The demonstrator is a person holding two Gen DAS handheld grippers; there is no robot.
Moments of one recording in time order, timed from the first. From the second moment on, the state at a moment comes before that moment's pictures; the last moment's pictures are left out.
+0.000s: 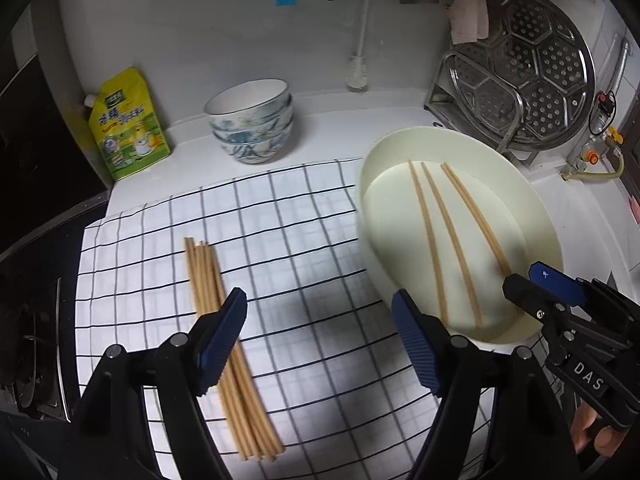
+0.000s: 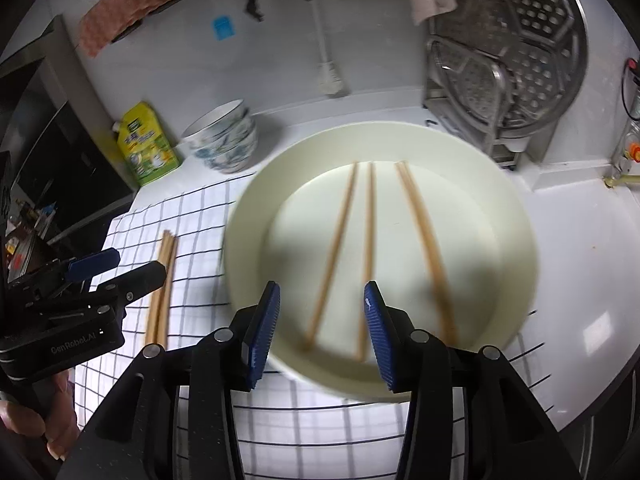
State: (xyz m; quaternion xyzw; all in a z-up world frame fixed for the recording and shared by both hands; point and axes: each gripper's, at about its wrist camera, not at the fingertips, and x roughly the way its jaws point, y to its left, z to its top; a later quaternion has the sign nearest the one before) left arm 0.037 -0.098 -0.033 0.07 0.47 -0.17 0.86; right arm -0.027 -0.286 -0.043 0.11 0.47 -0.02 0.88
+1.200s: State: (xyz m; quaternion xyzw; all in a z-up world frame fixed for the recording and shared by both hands) left arm 0.038 0.080 -0.115 0.01 0.53 -0.09 0.84; right arm -0.008 -0.113 -0.126 0.05 0.54 0.07 0.84
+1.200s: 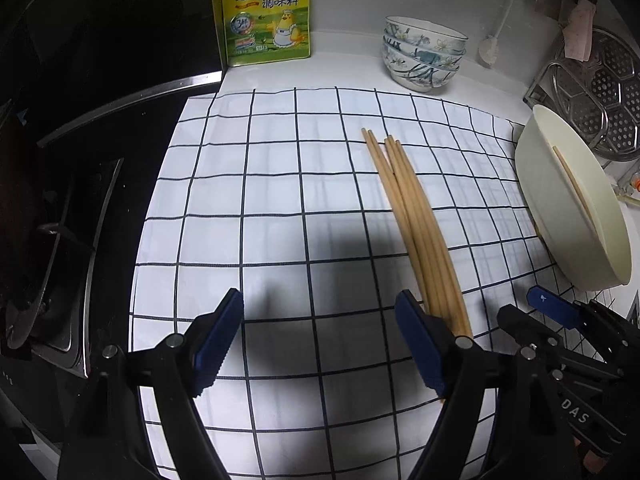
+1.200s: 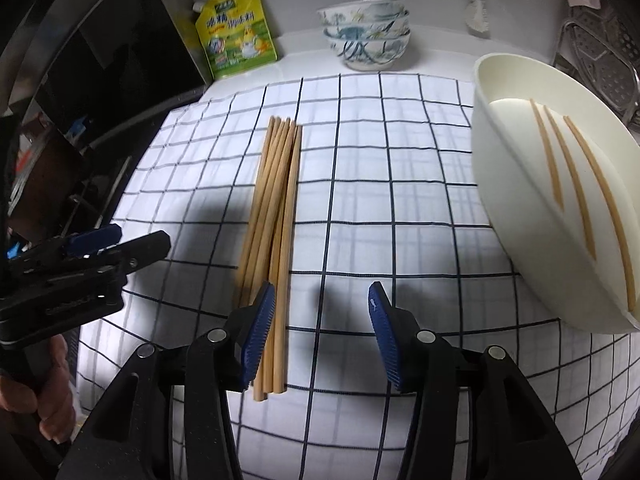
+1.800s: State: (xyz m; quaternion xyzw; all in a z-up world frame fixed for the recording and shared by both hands) left arm 0.034 0.082 -0.127 0.00 0.53 -0.10 0.84; right arm 0.002 -0.097 -0.151 0.02 0.55 0.07 0.83
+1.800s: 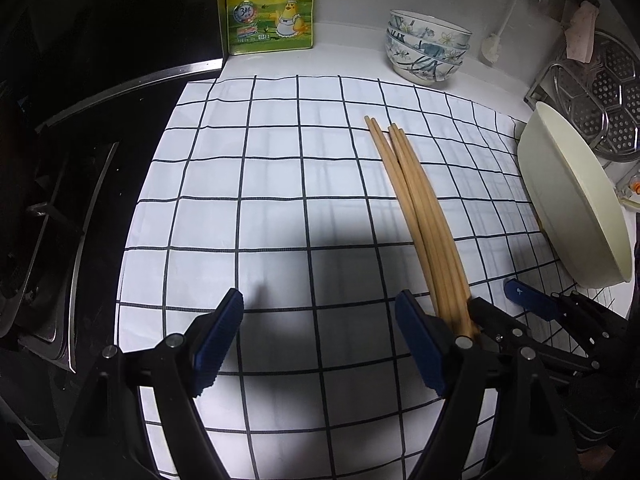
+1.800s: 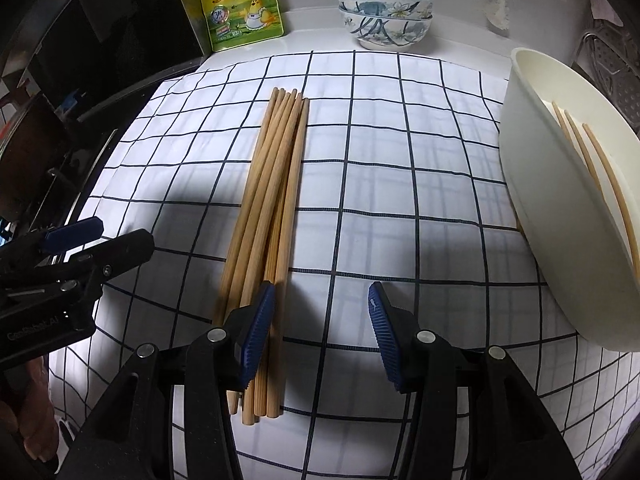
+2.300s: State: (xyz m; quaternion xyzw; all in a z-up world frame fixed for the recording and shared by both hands) left arm 0.035 0.058 -0.129 0.01 0.53 -0.12 0.84; right arm 0.004 -0.112 -0.153 0.02 0.55 0.05 0.83
